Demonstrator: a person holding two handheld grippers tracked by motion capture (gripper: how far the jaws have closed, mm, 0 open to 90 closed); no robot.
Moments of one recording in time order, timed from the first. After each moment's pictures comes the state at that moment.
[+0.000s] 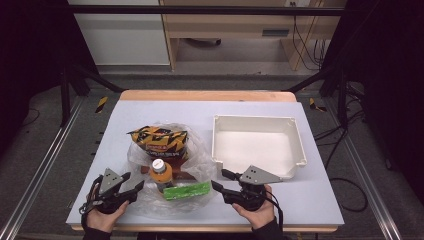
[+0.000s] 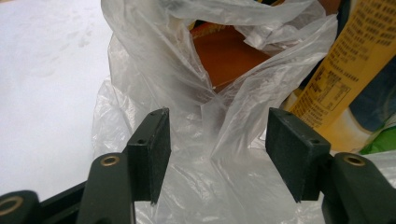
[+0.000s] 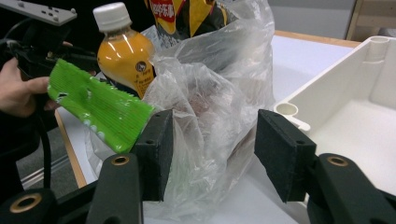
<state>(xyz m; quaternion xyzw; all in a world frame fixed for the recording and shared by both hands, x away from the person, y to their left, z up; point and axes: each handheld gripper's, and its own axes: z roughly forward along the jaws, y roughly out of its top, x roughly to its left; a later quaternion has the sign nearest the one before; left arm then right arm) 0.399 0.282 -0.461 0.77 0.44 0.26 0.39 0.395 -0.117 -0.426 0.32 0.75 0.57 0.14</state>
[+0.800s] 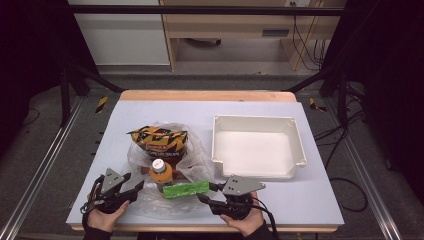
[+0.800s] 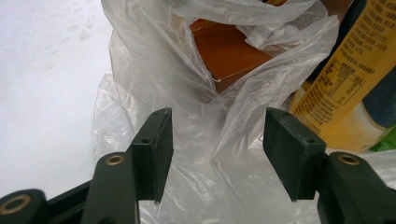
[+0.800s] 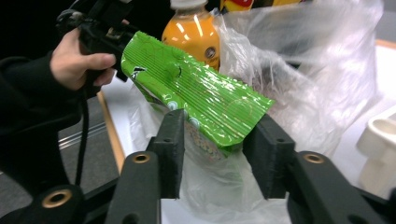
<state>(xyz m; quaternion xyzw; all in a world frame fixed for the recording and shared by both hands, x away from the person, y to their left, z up) 0.401 0.282 -0.464 0.77 0.44 0.26 0.38 0.379 -0.084 -0.426 0.24 0.78 0.56 0.11</state>
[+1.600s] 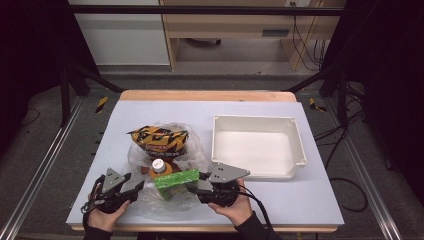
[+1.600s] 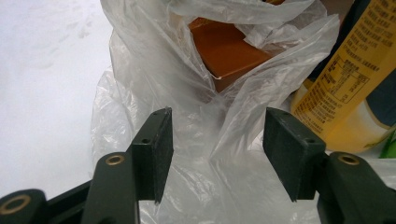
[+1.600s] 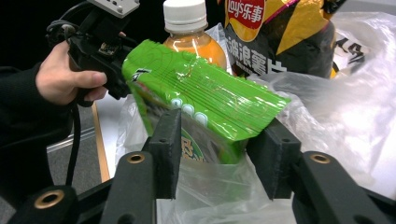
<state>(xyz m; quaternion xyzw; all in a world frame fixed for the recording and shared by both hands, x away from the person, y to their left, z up) 0.401 0.282 -0.465 0.77 0.44 0.26 0.38 0.408 -0.054 -0.420 0.22 0.79 0.56 0.11</state>
